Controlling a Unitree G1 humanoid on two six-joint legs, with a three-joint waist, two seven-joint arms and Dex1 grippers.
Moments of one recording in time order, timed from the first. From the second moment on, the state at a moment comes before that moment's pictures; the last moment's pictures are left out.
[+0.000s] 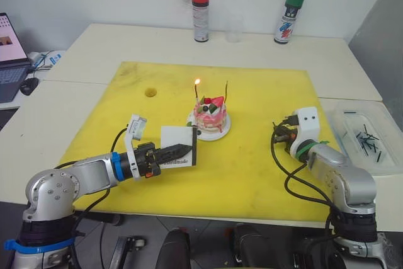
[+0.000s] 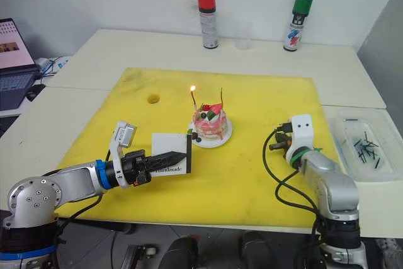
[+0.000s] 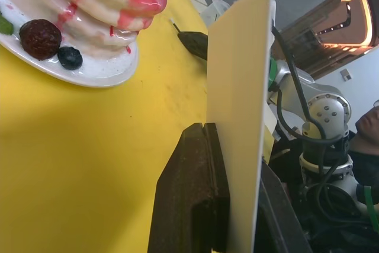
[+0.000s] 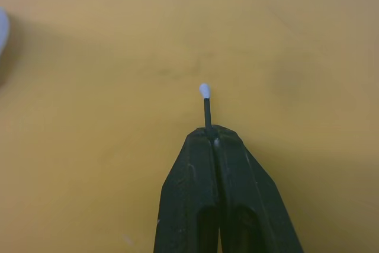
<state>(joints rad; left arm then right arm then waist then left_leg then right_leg) -0.23 0.65 0.27 -0.27 -1.32 1.20 -0.52 -0.31 -0.32 -0.14 -0.36 0.29 0.99 0.26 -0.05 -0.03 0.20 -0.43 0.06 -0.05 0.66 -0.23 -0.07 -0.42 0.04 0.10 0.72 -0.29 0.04</state>
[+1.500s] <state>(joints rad) -0.31 0.70 0.24 -0.22 -1.27 1.24 -0.60 0.07 -0.55 0.22 -0.52 0.21 0.40 0.63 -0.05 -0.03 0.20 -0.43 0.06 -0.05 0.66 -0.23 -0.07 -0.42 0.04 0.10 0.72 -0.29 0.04</state>
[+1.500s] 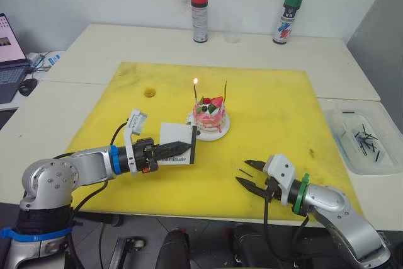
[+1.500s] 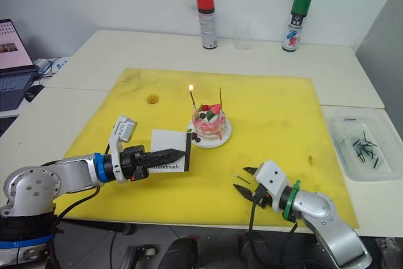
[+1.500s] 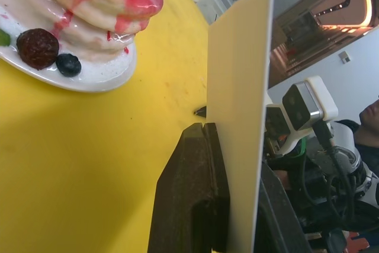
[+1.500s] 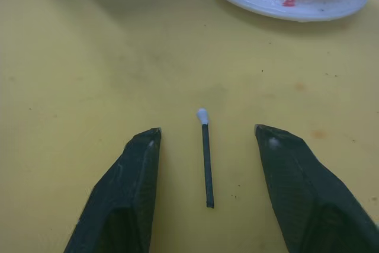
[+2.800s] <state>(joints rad) -0.45 0.74 0.14 -0.09 -1.20 1.30 -0.81 -0.45 -0.62 0.34 -0.54 0.22 0.36 0.90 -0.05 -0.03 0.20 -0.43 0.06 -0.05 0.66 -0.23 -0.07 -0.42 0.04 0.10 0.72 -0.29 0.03</state>
